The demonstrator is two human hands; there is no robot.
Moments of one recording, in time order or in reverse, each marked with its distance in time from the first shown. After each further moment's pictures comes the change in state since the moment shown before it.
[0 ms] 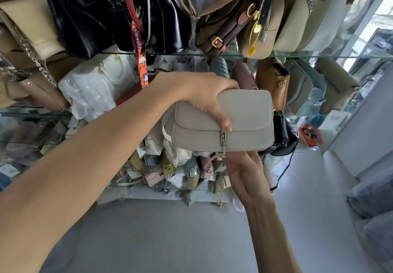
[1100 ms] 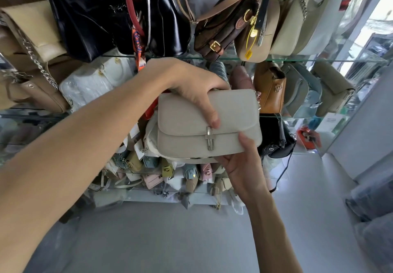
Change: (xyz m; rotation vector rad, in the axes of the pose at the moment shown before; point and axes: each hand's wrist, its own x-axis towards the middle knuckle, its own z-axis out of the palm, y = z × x) left_hand -0.014 -0.002 -0.025 -0.142 -0.200 -0.017; right_hand 0.005 -0.013 0.007 -0.081 0.026 0.080
